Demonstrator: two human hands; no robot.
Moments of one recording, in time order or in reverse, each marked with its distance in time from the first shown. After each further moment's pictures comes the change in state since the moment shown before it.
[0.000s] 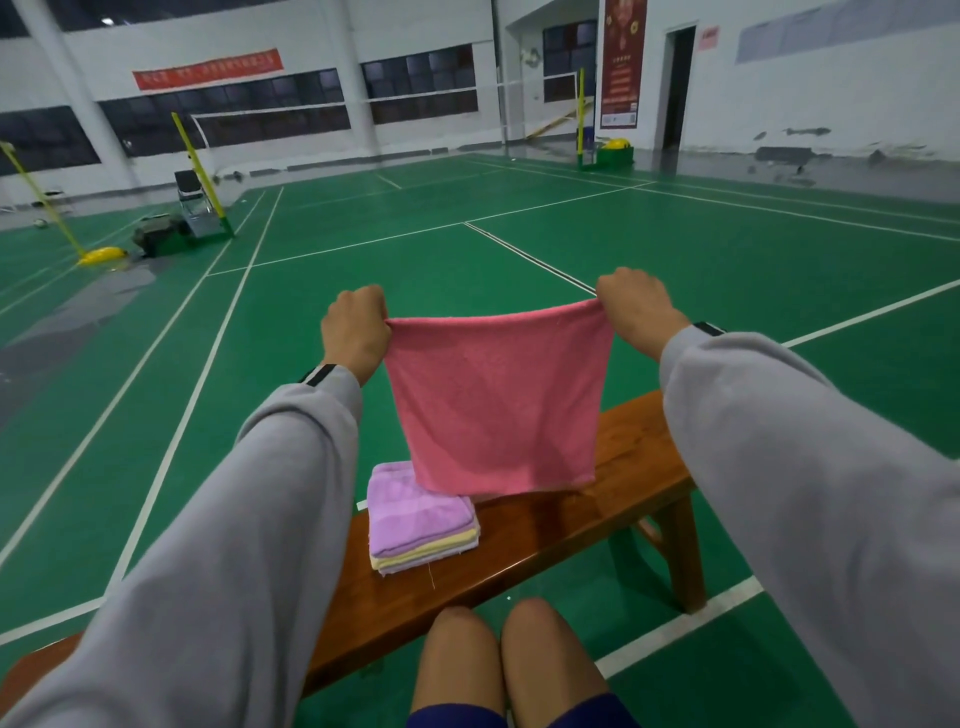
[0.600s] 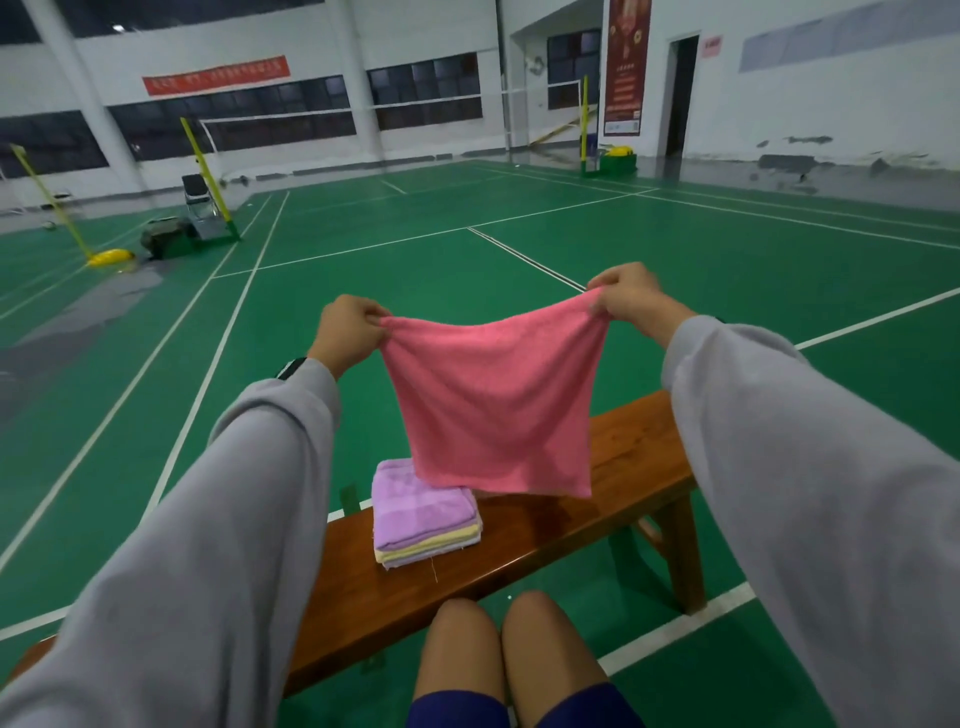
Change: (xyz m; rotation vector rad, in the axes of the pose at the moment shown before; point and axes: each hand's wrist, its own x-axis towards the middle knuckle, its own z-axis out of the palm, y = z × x) left_hand -0.003 -0.030 -0.010 -0.412 -0.228 -0.075; right_hand 0.012 -0.003 0.006 1.097 -0.072 0.434
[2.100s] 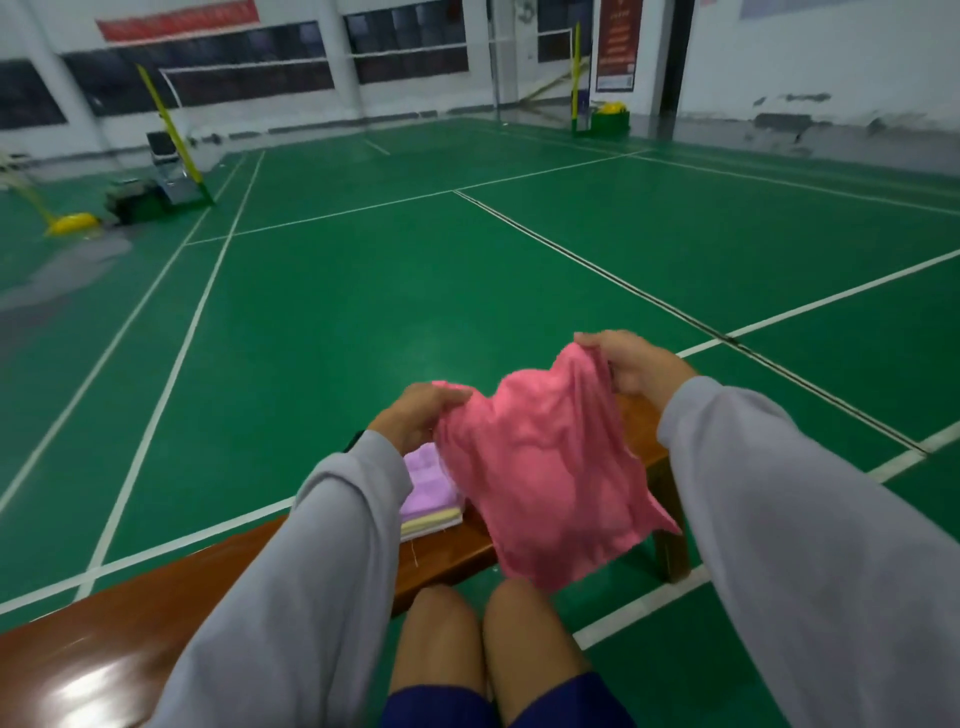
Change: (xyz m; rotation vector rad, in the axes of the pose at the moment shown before) left_hand -0.069 -0.003 0.166 -0.795 -0.488 -0.568; right_hand -0.036 0.091 0.053 0.561 -0.283 0.500
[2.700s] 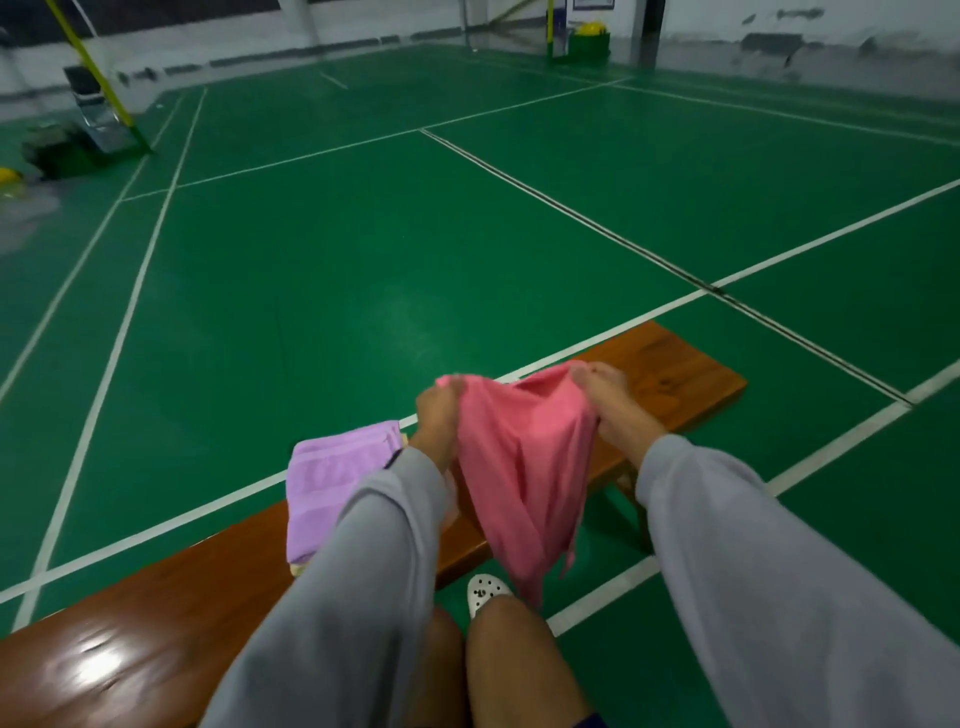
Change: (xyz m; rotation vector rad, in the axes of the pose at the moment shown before) left_hand 0.111 -0.059 0.090 -0.197 0.369 -0.017; right_hand 0.089 0.110 -0.018 0.010 0.258 -0.078
